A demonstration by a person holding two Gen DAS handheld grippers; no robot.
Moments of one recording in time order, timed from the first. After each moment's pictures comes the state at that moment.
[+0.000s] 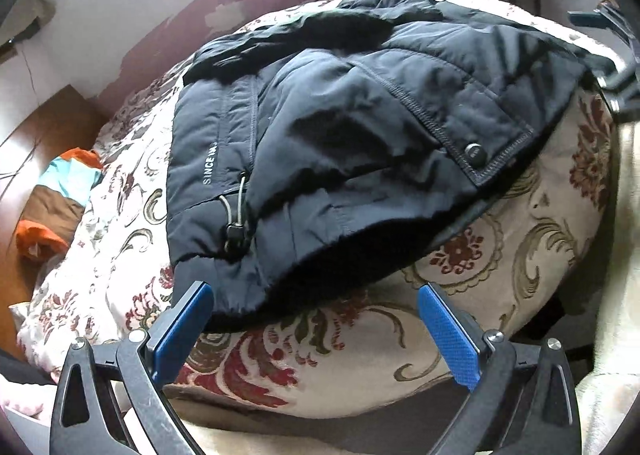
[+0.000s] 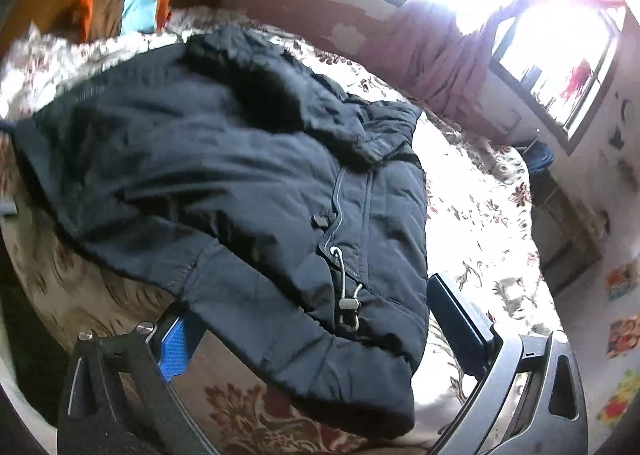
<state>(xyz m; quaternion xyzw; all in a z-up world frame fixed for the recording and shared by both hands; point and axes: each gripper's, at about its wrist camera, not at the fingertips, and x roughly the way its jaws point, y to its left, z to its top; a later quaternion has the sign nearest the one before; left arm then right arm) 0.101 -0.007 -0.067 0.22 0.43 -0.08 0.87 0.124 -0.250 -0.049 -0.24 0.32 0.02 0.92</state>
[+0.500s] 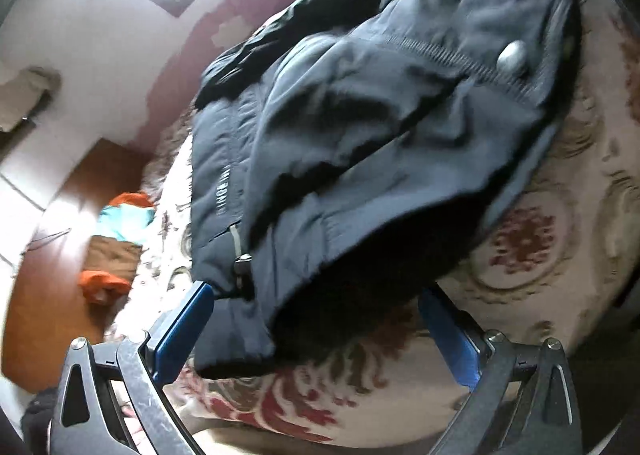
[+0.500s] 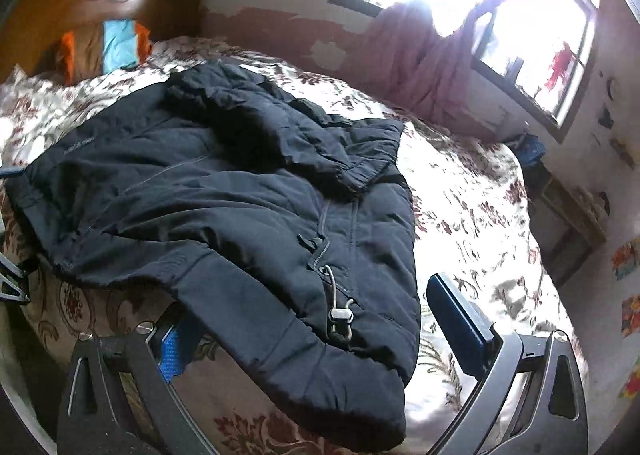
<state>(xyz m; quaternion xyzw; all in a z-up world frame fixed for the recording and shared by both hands) 0.124 -0.037 -0.101 0.37 0.40 0.03 0.84 0.136 -0.266 -0.025 -0.19 0.29 0.00 0.94</state>
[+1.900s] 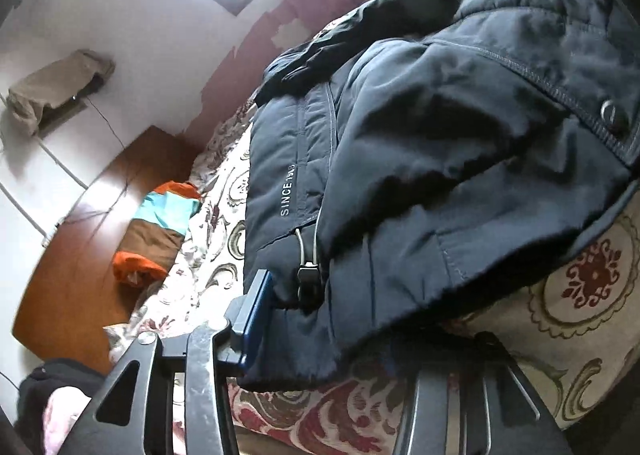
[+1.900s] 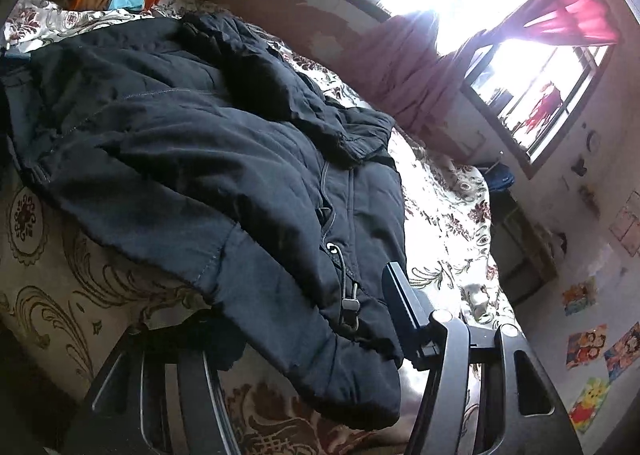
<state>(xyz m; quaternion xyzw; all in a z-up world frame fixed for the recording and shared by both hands) 0.134 -0.023 -0.093 0.34 0.35 0.10 0.87 0.127 -0.238 -0.086 -0.31 0.28 -0.05 0.91</state>
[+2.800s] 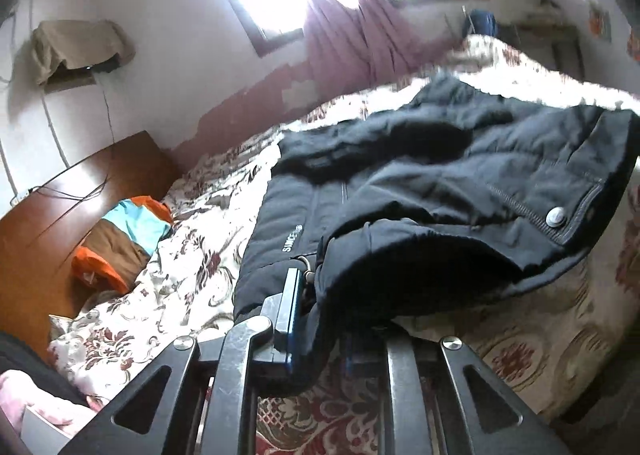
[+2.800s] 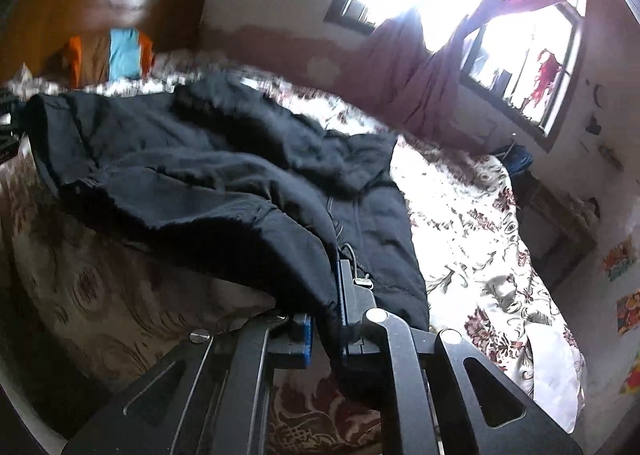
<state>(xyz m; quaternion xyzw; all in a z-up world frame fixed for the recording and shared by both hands) 0.109 0.003 -0.011 0.20 0.26 0.02 0.95 0.085 -0.260 -0.031 -0.20 0.24 0.00 0.95</state>
